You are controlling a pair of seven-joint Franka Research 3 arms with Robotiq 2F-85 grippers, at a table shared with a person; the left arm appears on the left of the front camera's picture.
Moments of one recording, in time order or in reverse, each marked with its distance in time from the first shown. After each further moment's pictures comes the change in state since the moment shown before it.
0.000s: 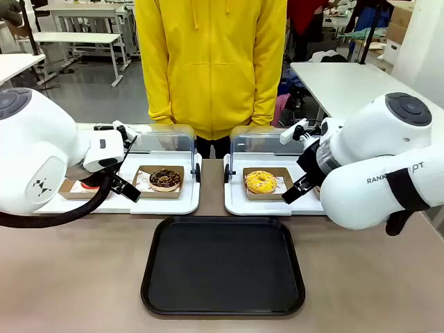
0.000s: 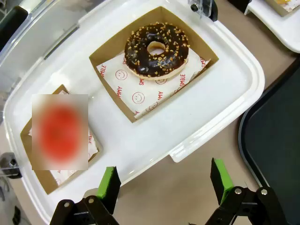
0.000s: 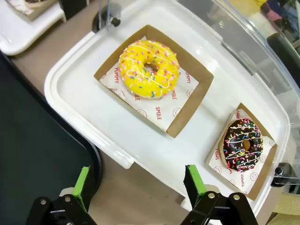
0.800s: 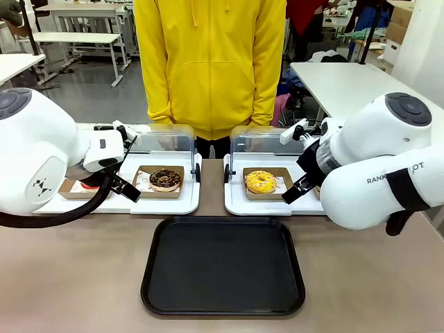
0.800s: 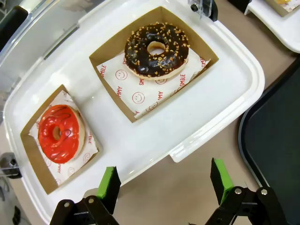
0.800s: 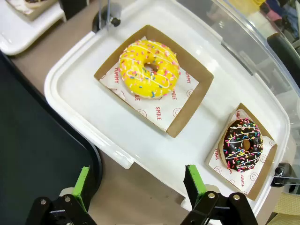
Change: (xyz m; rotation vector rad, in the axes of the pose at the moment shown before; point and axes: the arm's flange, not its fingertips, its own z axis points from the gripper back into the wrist) left arm 0.000 0.000 0.000 0.000 0.000 0.000; right arm 0.000 0.000 0.000 0.000 0.000 0.001
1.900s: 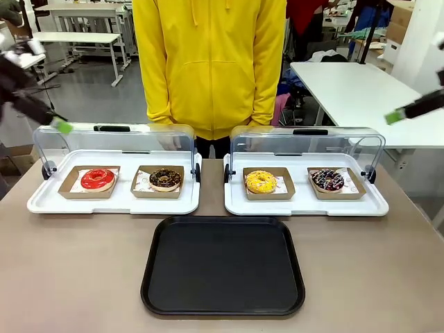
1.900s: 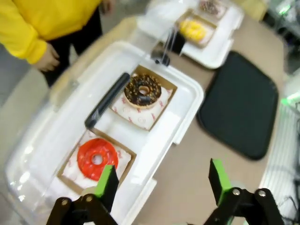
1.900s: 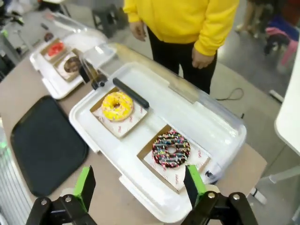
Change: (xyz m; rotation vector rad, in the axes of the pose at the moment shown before) left arm 0.015 0.211 0.117 -0.529 -0.206 -0.197; right arm -0.049 -0.266 0.153 0.371 -0.316 -0.087
